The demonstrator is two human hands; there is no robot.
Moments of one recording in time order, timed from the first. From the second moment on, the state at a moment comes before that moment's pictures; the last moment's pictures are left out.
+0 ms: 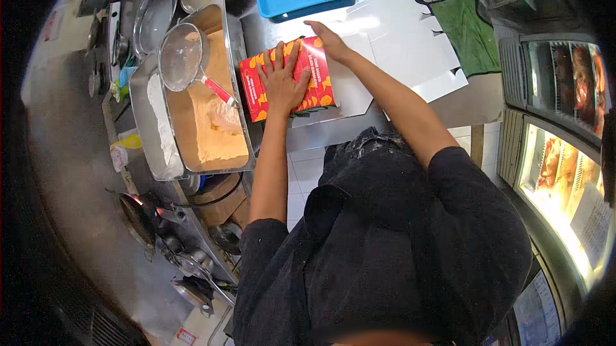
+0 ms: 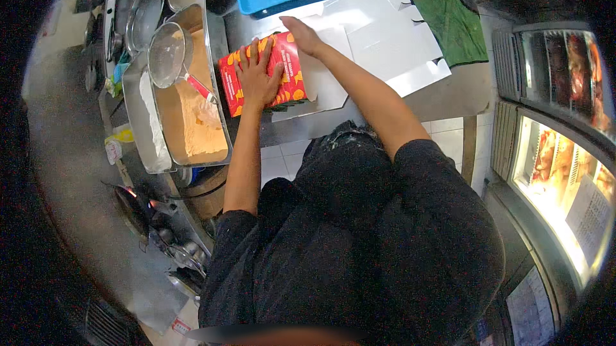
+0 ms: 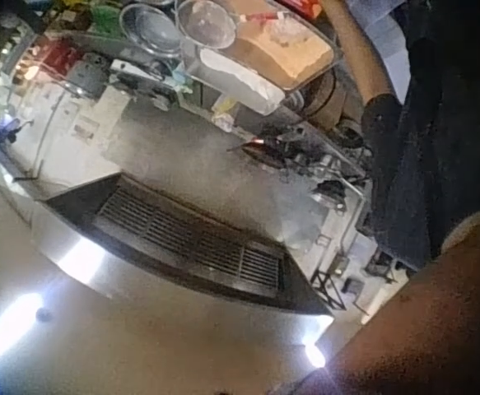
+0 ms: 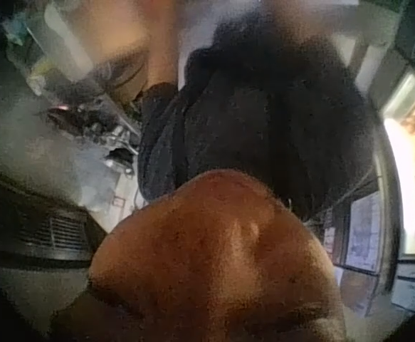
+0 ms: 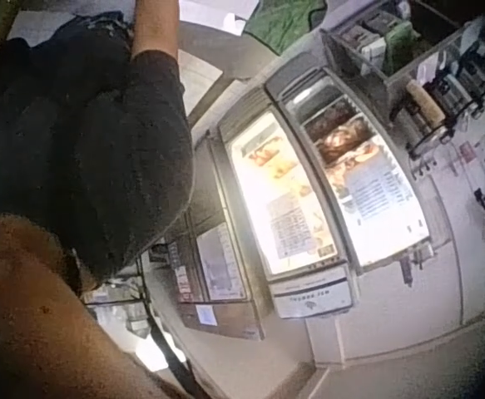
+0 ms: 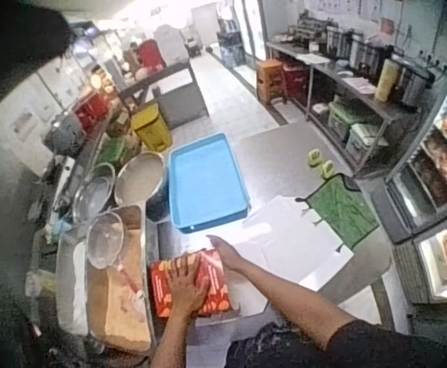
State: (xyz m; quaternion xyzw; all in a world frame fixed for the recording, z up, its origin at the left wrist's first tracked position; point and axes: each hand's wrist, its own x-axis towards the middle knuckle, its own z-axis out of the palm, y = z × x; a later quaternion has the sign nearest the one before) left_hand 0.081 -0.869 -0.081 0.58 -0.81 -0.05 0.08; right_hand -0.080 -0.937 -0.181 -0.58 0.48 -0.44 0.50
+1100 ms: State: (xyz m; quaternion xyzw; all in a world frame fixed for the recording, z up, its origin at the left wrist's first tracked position) left_hand 0.077 -0.803 -0.078 0.66 -0.75 -0.03 0.04; right_hand -0.279 -0.781 -0.150 -0.62 0.74 -0.25 0.03
